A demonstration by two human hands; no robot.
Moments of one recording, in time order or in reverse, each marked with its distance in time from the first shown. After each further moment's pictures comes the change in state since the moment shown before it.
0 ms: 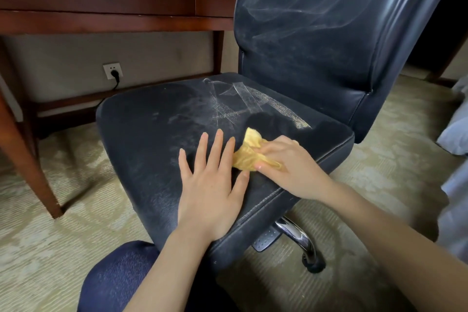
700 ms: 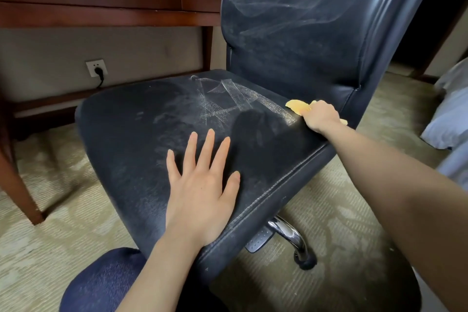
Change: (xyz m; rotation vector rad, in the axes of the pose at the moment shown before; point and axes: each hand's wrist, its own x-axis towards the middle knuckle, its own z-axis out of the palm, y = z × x) left_hand 0.002 0.002 0.002 -0.001 0.004 0.018; right_hand 0.068 0.147 -0.034 -0.243 0.078 0.972
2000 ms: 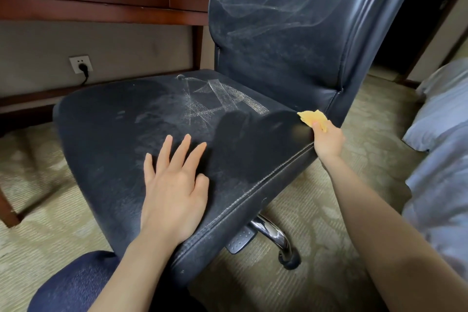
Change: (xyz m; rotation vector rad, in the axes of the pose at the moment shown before) left_hand 0.002 -0.003 0.002 -0.159 0.045 -0.078; right_hand -0.032 0.062 0.016 0.519 0.266 0.081
